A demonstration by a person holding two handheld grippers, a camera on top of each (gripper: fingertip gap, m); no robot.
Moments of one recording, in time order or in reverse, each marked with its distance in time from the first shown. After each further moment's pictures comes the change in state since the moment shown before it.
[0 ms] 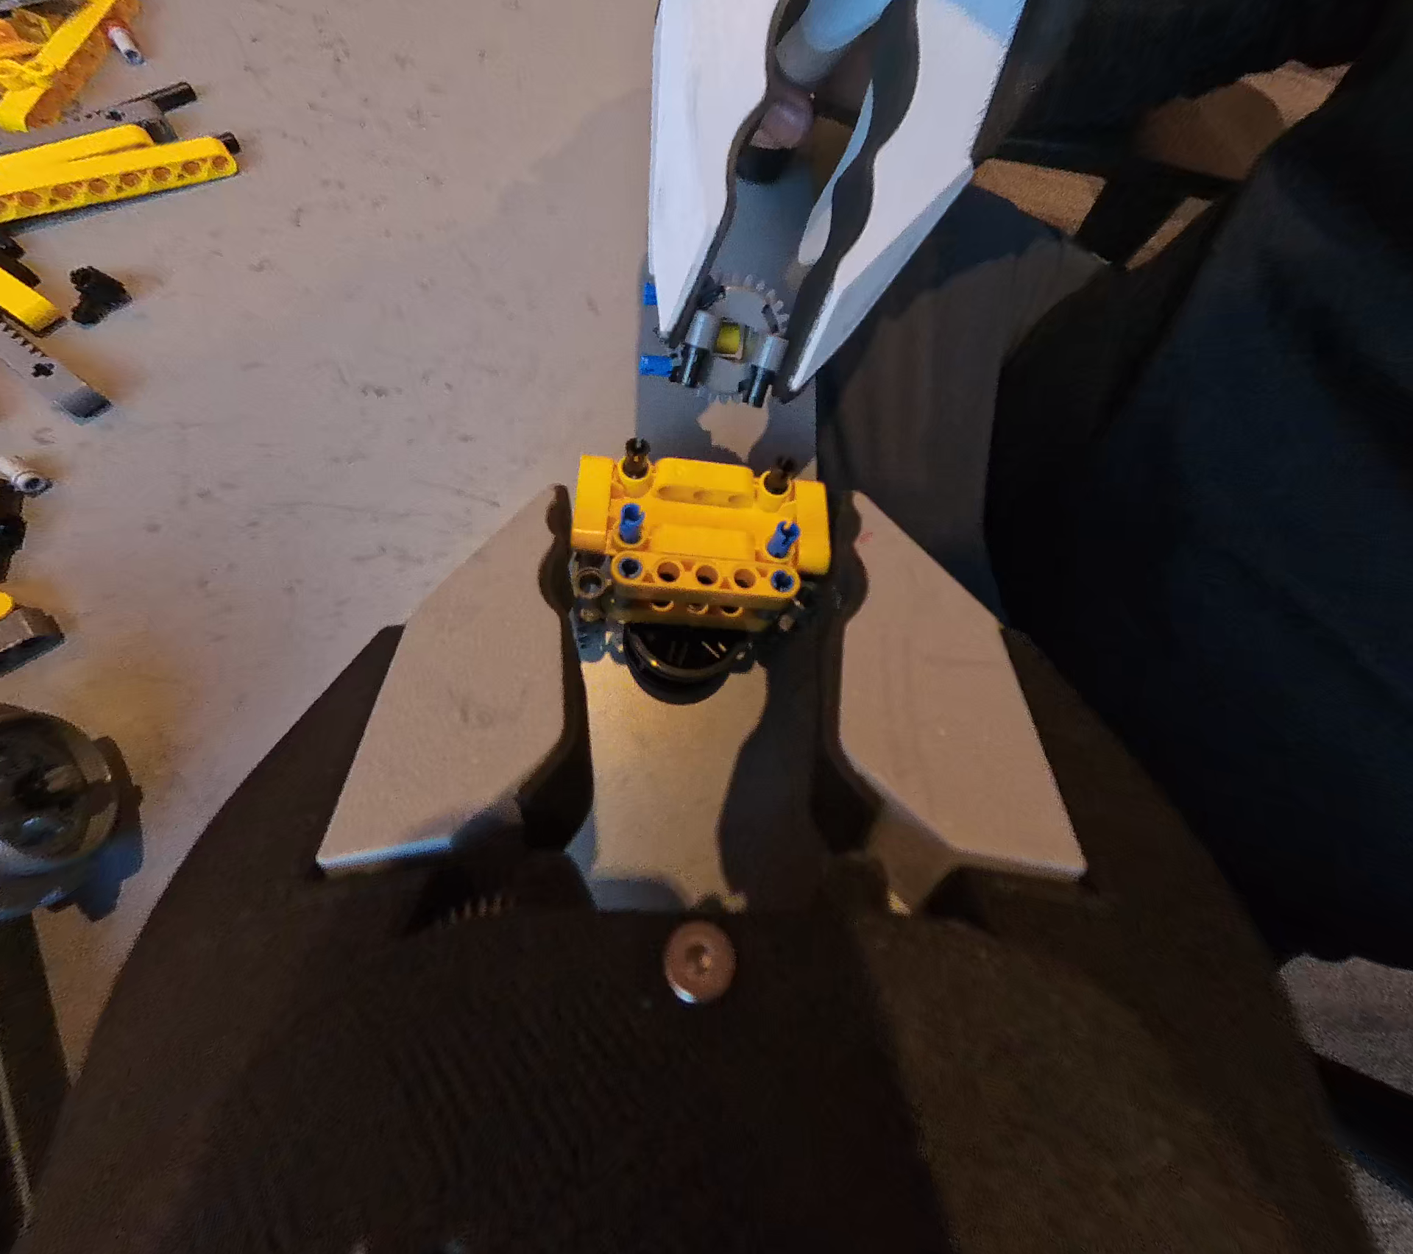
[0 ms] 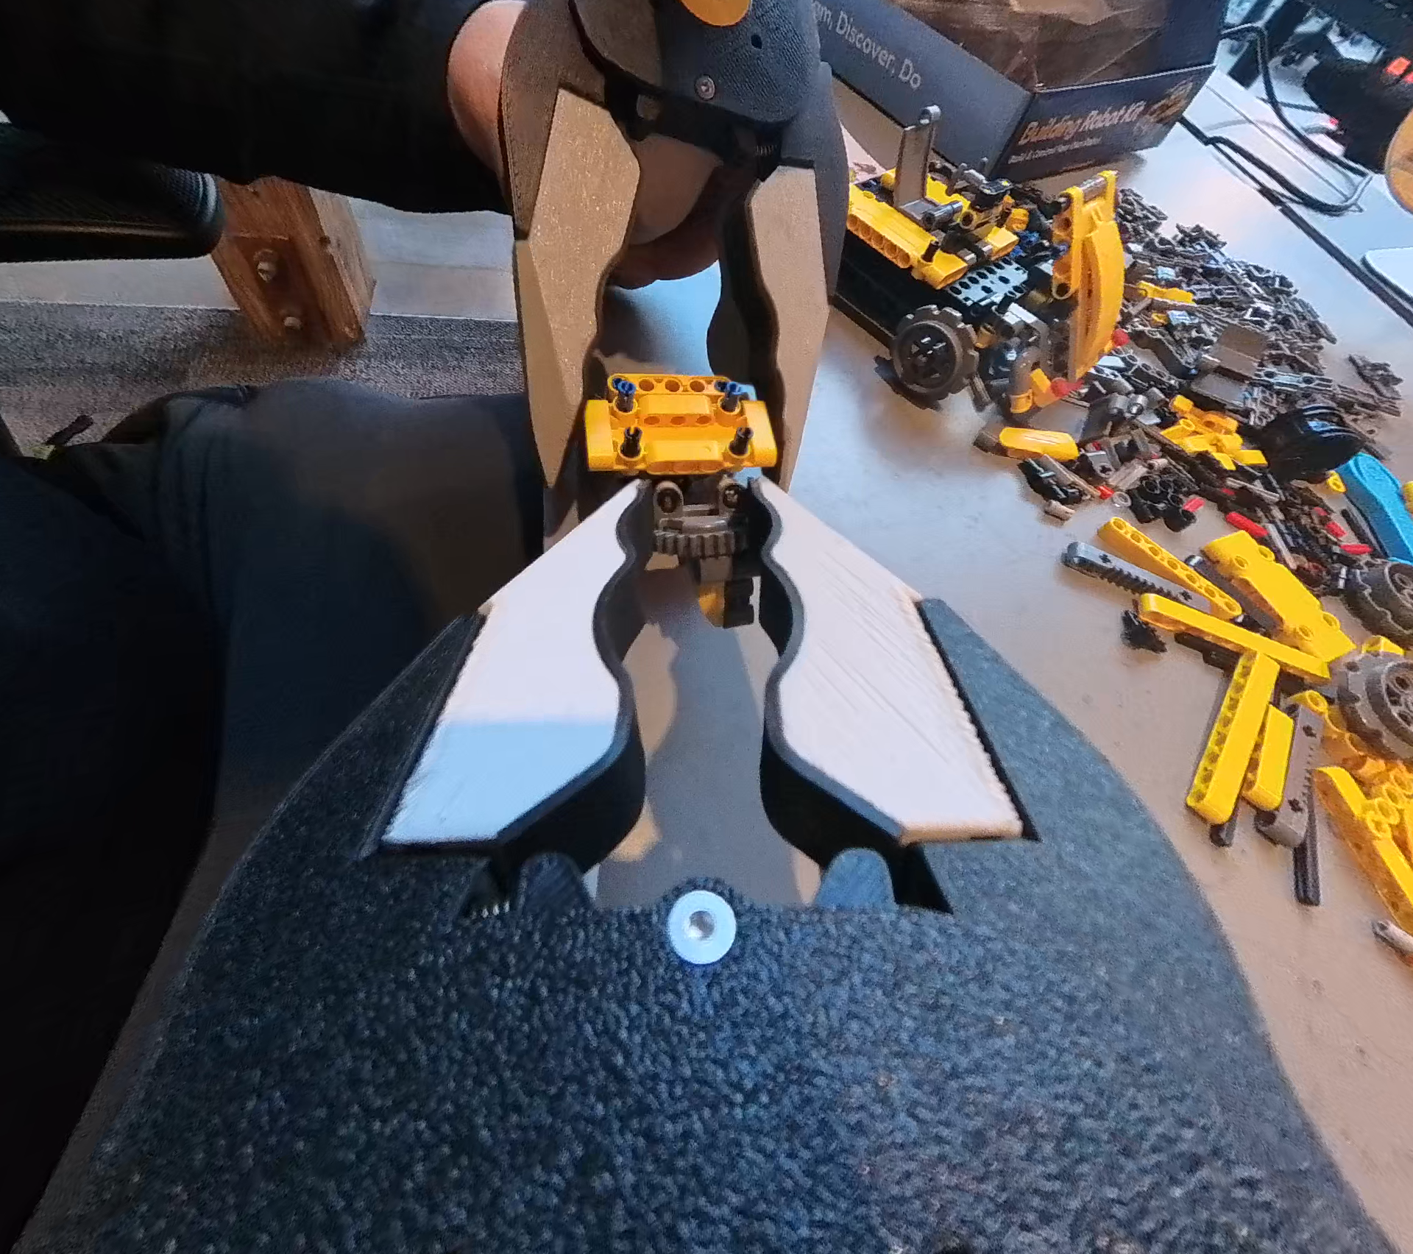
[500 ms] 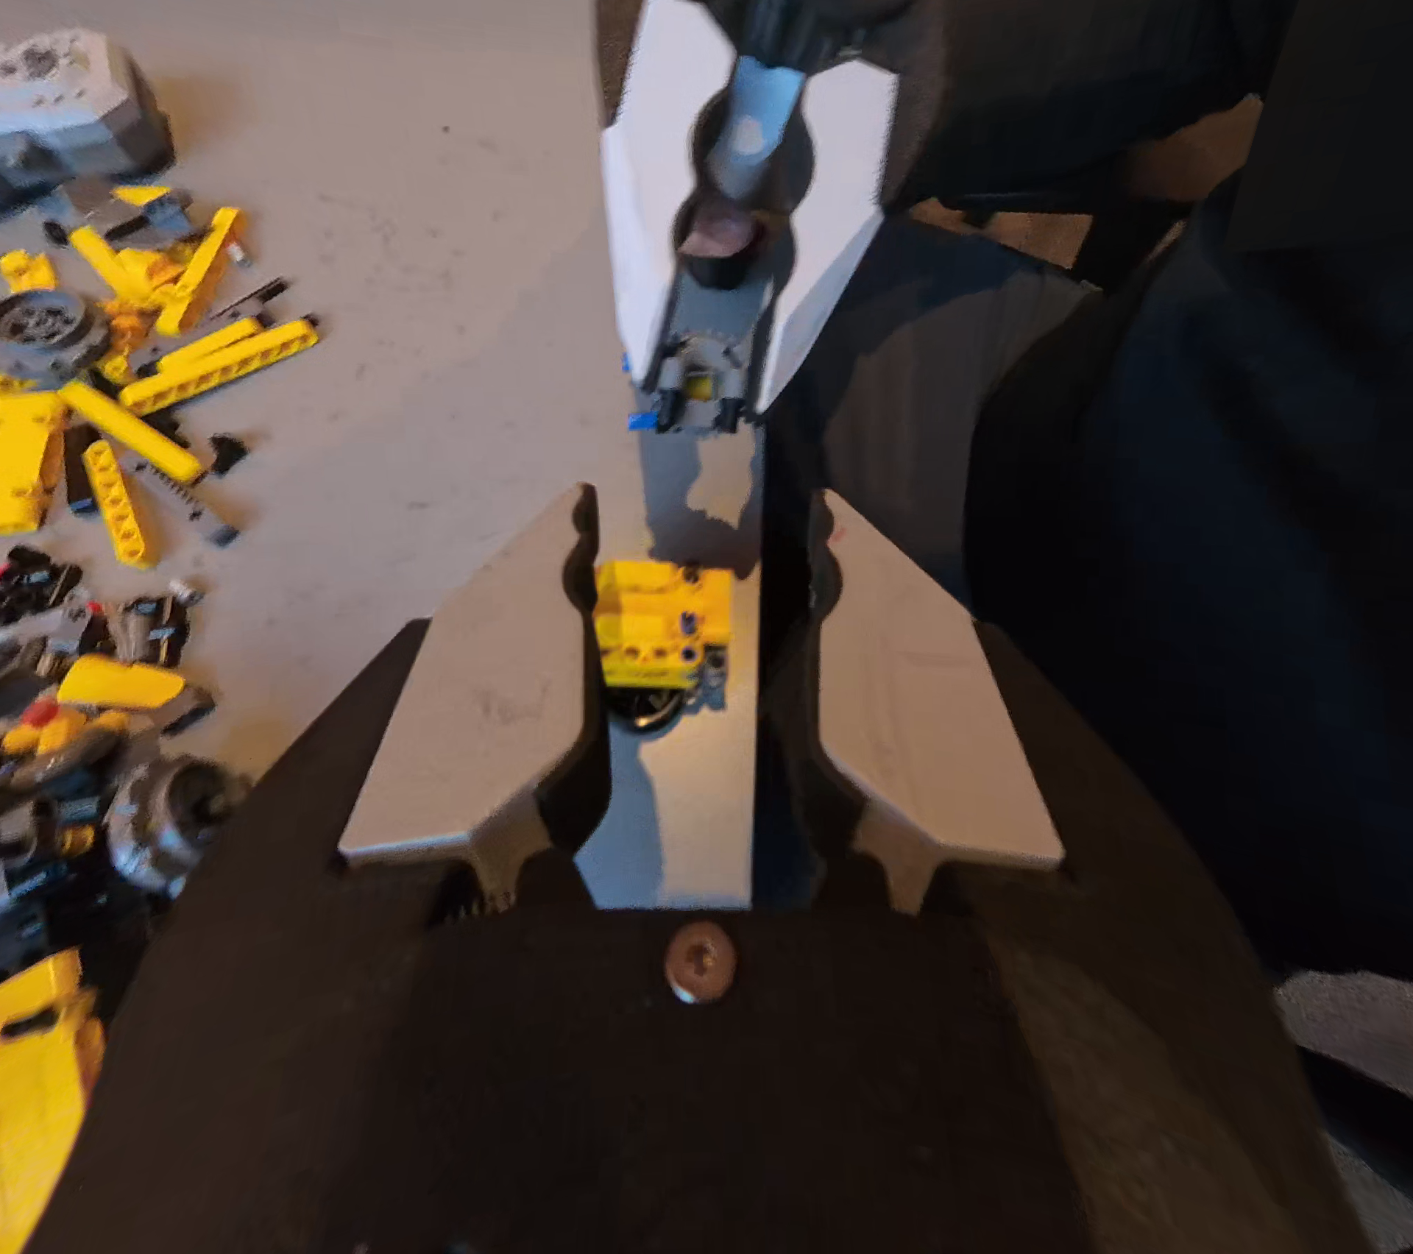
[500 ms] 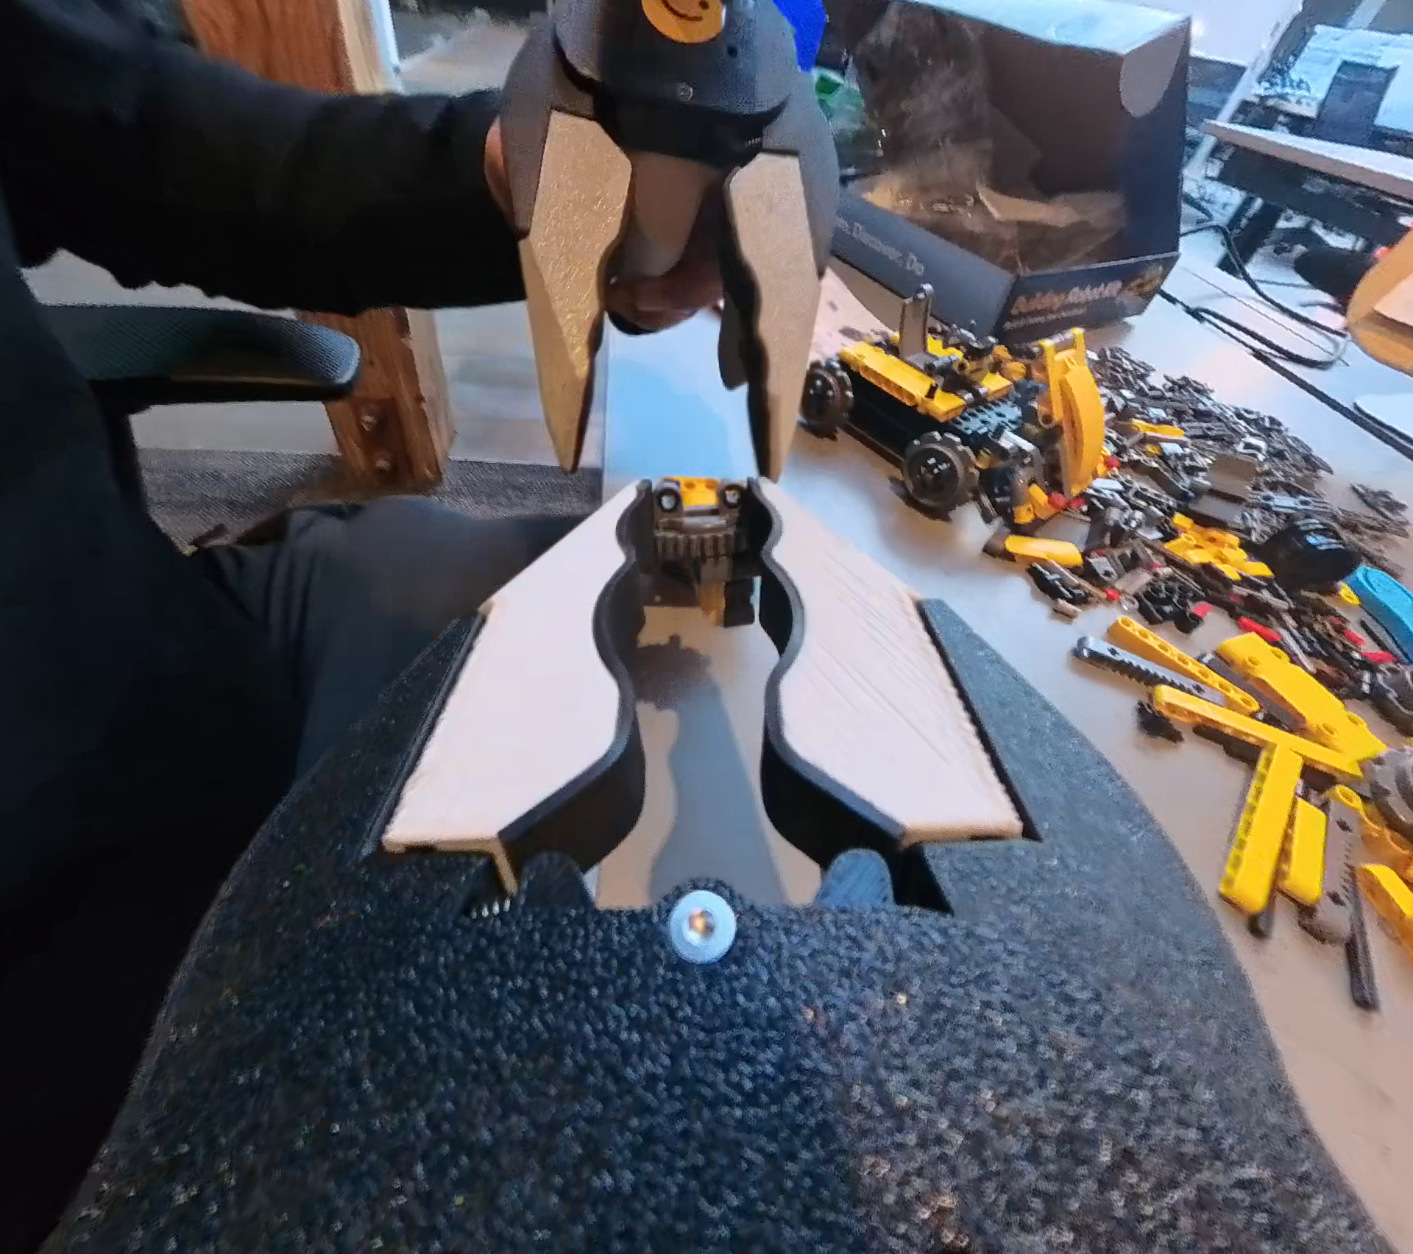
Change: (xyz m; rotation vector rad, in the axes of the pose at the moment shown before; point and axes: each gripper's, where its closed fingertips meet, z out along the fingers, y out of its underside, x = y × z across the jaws) left arm 0.025 -0.042 -0.023 0.010 -0.074 0.116; right arm -0.007 -0.029 -0.025 0.232 -0.064 0.018
